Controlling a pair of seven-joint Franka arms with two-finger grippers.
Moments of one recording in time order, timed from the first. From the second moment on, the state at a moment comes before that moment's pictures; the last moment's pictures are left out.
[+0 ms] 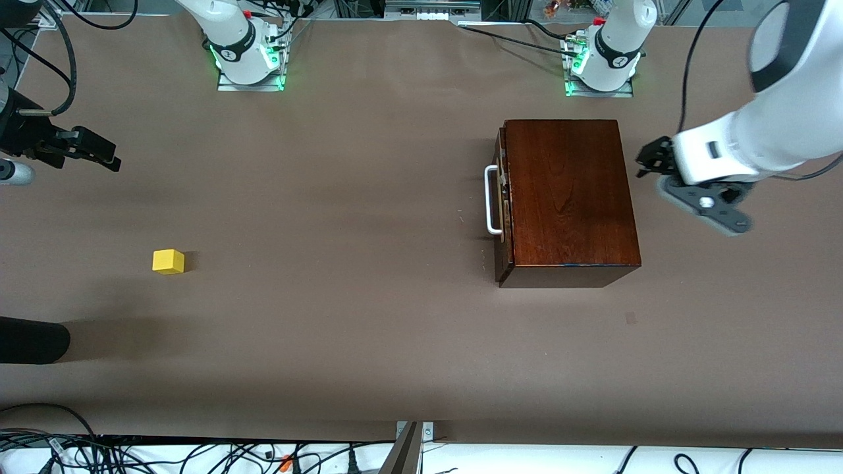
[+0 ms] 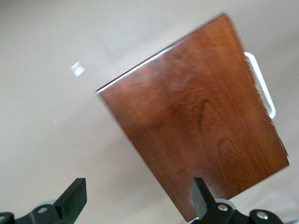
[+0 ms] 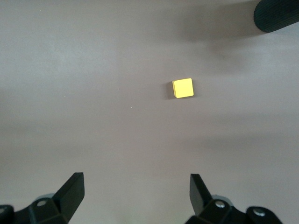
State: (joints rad) left arm 0.00 0.18 -0.17 -1.46 0.01 1.49 0.28; right arm 0.00 0.03 -0.01 -1.60 0.00 1.58 0.04
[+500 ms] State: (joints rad) left arm -0.03 0.02 -0.05 -1.64 0.01 1.61 -0.10; right arm 0.00 0.03 -0.01 -1.60 0.00 1.57 0.04
